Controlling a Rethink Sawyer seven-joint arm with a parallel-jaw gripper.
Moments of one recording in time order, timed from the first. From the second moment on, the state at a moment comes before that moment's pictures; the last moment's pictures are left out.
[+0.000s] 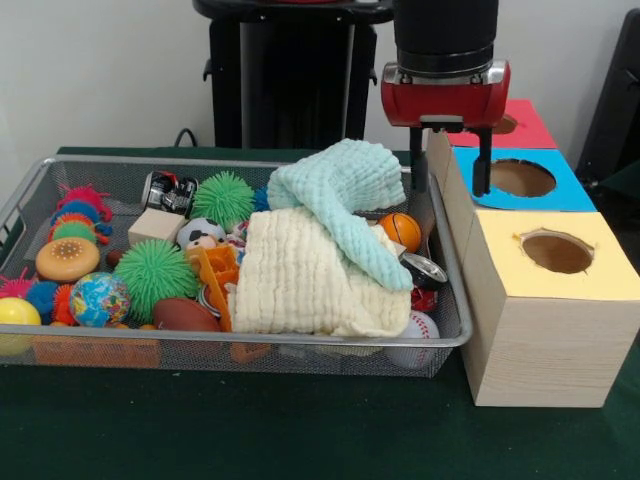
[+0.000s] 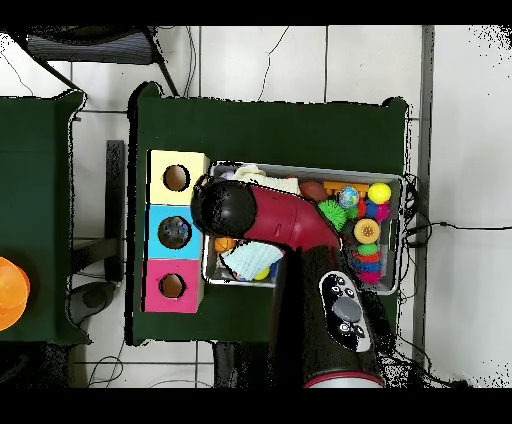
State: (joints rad) arm -0.22 -0.72 0.11 1.66 0.12 0.54 1.84
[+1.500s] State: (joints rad) arm -0.27 -0.72 0.10 1.59 0.04 0.65 1.84
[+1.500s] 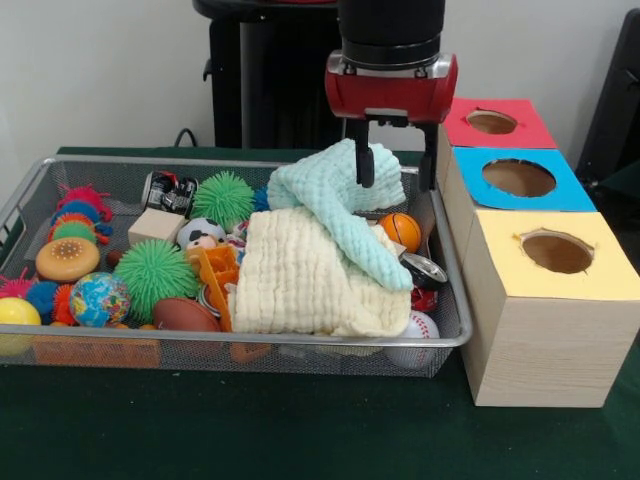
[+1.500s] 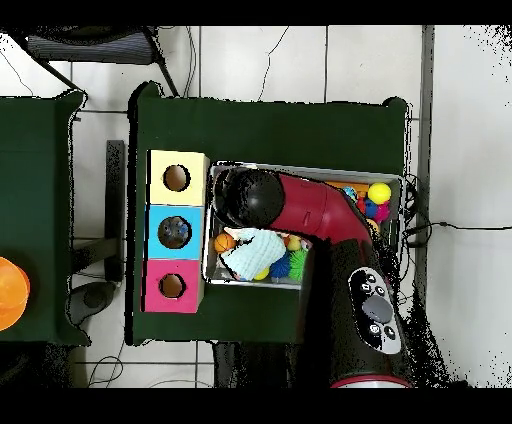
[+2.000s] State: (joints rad) arm -0.33 -0.73 0.10 1.58 0.04 0.61 1.84
